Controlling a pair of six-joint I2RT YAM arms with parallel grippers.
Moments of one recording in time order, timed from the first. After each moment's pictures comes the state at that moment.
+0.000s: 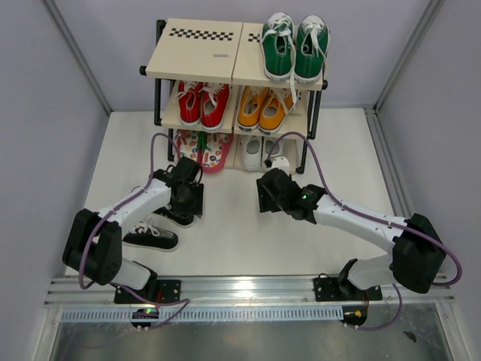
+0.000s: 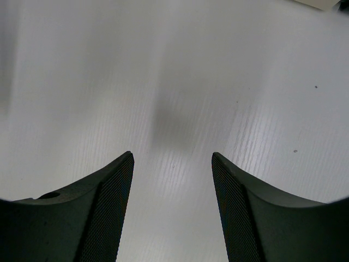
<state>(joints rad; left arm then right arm) -0.47 1.44 0.94 -0.76 -0.03 -0.44 0.85 1.35 0.93 -0.45 0.35 0.53</state>
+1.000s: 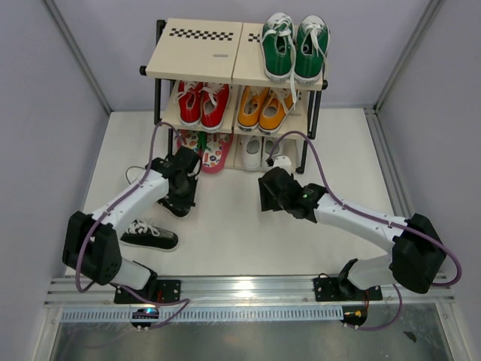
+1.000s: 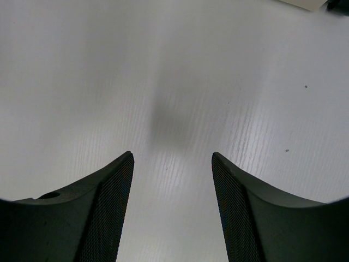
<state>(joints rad) -0.47 1.48 1.08 -0.94 -0.07 -0.30 0.83 1.35 0.93 -0.45 0.36 0.53</state>
